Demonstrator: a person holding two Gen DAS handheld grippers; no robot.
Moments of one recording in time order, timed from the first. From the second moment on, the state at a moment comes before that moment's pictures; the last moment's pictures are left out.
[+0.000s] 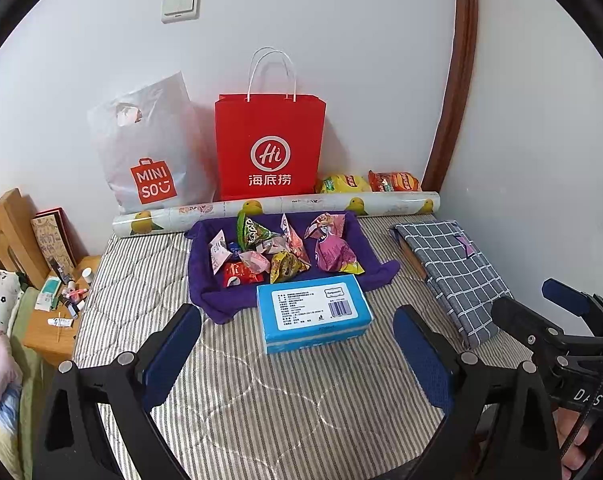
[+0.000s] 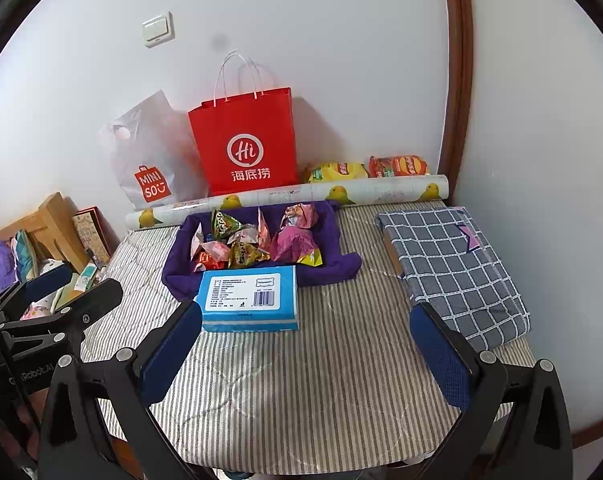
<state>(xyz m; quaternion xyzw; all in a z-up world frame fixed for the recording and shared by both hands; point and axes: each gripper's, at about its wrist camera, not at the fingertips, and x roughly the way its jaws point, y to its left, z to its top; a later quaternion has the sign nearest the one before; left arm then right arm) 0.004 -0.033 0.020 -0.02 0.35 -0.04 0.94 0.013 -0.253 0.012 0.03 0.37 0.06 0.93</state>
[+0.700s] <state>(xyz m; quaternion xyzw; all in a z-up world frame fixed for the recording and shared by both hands) 0.003 -0.039 0.021 -0.02 0.35 -0.05 0.94 0.006 -0.253 0.015 0.03 0.37 0.06 0.93</state>
